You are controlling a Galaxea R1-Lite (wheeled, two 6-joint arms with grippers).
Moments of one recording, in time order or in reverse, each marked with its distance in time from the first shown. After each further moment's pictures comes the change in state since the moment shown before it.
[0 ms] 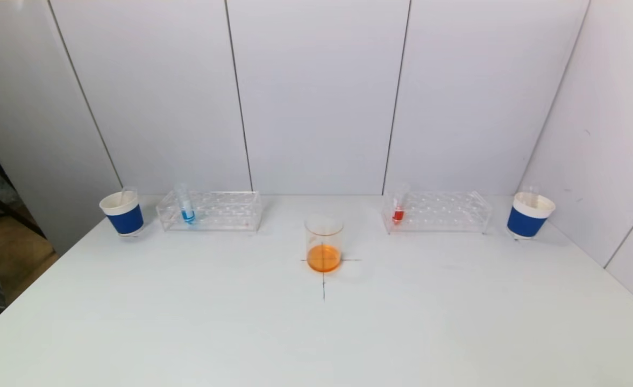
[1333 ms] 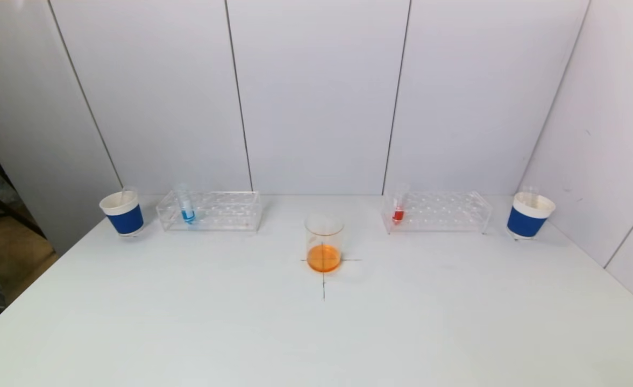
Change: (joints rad) left arm 0.000 0.000 0.000 0.000 0.000 0.000; right arm 0.000 -0.002 0.000 -0.056 -0.005 0.106
